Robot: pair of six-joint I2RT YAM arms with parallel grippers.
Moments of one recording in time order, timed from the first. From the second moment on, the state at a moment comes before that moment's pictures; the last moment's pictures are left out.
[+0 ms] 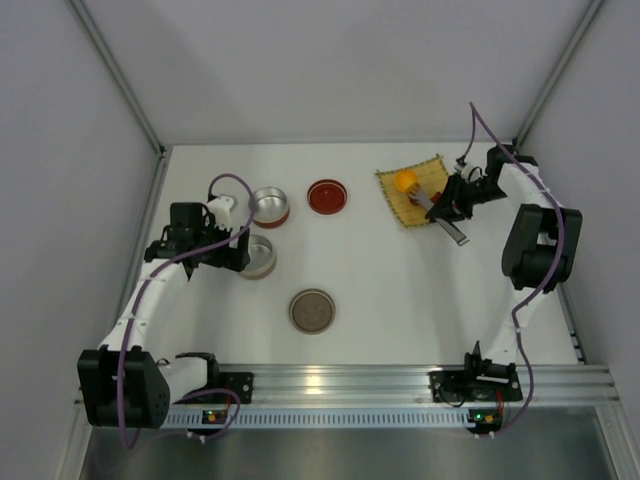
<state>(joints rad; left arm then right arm) -0.03 1.15 0.86 -0.58 0.26 0.18 -0.15 2.03 1.62 -1.03 -0.84 0.08</state>
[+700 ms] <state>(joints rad) 0.16 1.15 0.96 -0.63 0.47 0.15 0.24 1.92 1.85 -1.07 -0.61 -0.03</state>
